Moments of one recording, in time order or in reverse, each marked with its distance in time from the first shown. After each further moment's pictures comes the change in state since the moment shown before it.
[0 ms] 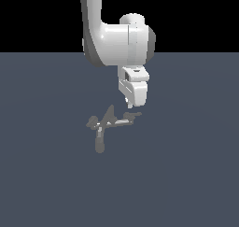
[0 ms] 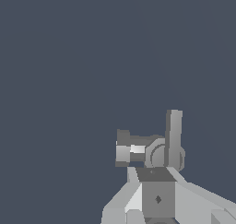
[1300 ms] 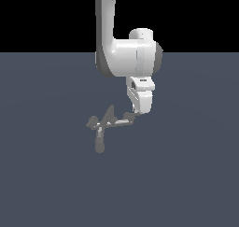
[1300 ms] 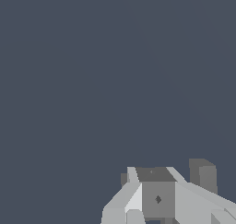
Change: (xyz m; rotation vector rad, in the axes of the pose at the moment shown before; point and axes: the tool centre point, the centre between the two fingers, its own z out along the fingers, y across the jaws) arm 0.032 -0.002 0.032 0.000 -0.004 0.108
